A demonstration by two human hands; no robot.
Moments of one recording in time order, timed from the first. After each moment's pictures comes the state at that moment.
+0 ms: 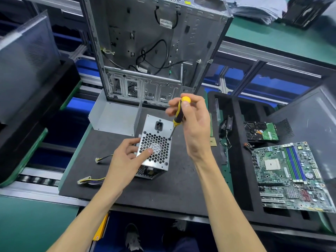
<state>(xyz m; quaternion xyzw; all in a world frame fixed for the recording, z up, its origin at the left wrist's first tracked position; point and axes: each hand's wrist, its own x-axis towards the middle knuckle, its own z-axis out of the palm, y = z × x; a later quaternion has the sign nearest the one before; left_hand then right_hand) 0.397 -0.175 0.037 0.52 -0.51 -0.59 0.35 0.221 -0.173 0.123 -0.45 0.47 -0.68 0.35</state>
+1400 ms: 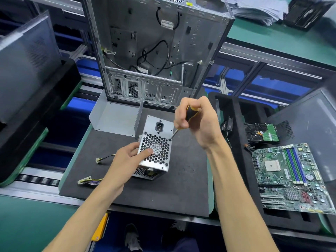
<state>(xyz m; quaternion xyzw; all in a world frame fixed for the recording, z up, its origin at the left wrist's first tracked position) 0.398 -0.181 0.046 0.49 -0.47 -0.67 0.28 0.193 -0.189 0.139 -0.49 0.45 -0.56 0.50</state>
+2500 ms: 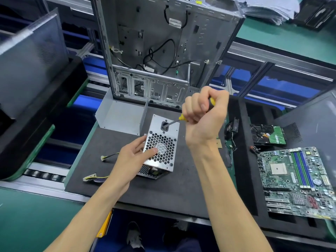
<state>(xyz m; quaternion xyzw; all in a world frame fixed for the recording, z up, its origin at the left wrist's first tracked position) 0.398 -0.181 0.049 0.48 -0.46 -0.67 0.32 0.239 -0.190 0.158 -0.30 0.34 -0.79 0.42</state>
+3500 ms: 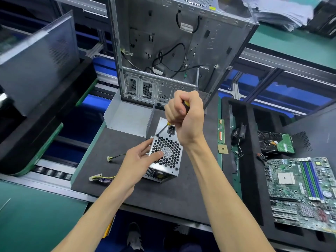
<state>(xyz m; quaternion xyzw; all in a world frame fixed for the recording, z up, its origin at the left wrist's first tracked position) 0.399 -0.182 0.049 0.50 -0.47 -0.66 0.32 0.258 -0.221 0.139 -0.43 0.37 -0.65 0.50</state>
